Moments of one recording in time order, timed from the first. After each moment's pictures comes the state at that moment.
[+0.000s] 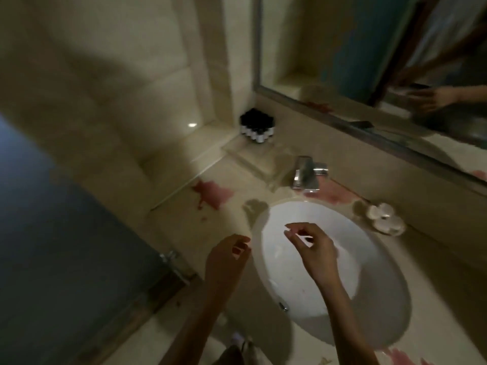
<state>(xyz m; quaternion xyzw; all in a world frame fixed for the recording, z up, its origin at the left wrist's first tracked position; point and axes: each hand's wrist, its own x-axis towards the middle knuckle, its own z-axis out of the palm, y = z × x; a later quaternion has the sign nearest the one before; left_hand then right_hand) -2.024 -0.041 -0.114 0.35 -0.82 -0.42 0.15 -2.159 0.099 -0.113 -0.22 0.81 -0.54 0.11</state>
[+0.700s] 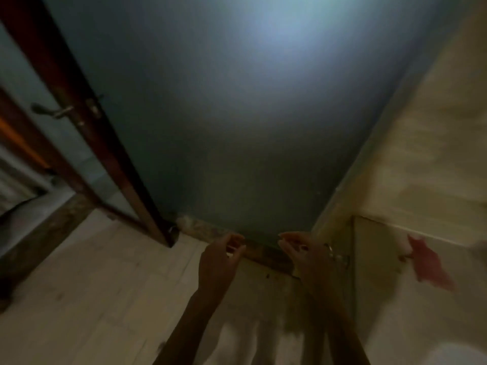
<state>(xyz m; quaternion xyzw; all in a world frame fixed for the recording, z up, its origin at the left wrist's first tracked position) -1.679 -0.035 -0.094 0.73 -0.53 -0.27 0.35 -1.870 -0.088 -0.095 -0.66 0.57 -0.34 0.36</state>
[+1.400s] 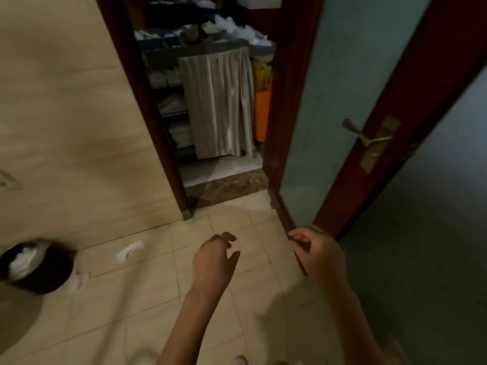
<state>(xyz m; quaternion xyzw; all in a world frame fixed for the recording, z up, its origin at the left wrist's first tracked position) -1.246 0.170 -0.073 0.95 -0.18 -0.09 0.22 -1.337 -0.028 -0.077 -0.92 0.22 -0.12 0.31</state>
